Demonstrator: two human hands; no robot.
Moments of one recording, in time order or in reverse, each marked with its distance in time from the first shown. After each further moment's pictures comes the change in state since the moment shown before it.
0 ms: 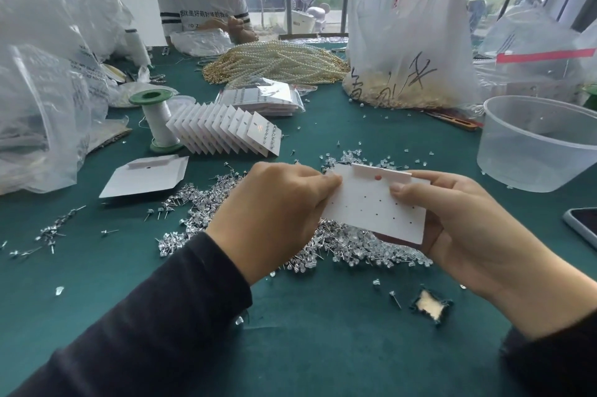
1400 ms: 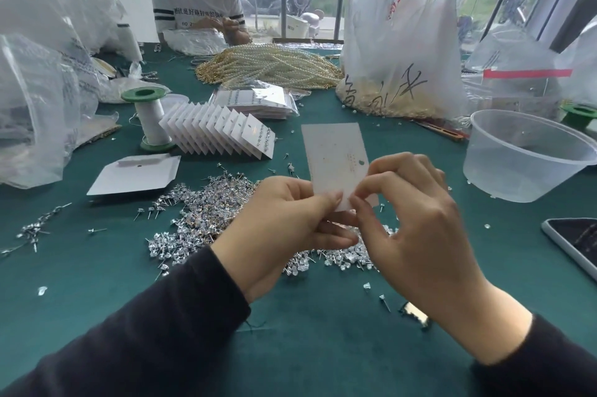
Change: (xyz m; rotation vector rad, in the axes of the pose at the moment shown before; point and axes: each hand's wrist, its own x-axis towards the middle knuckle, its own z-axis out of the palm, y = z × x) left_hand 0.004 0.029 0.000 -1.447 -0.071 -0.886; right_hand 0.003 0.026 0.015 -1.210 0.266 -1.184
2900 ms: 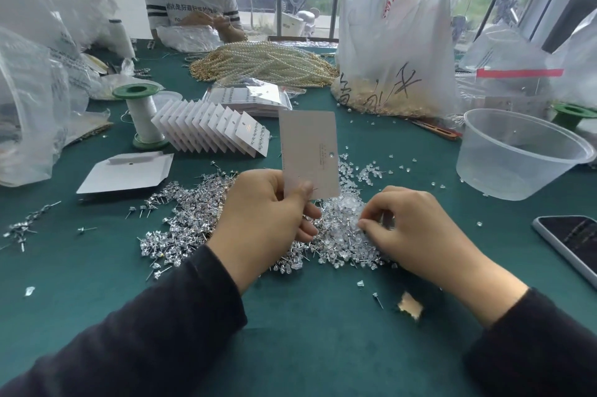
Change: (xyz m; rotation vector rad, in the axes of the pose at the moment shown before) left_hand 0.013 -0.013 -0.012 0.357 0.278 0.195; right_hand -0.002 0.042 -0.001 -0.015 -0.581 0.317
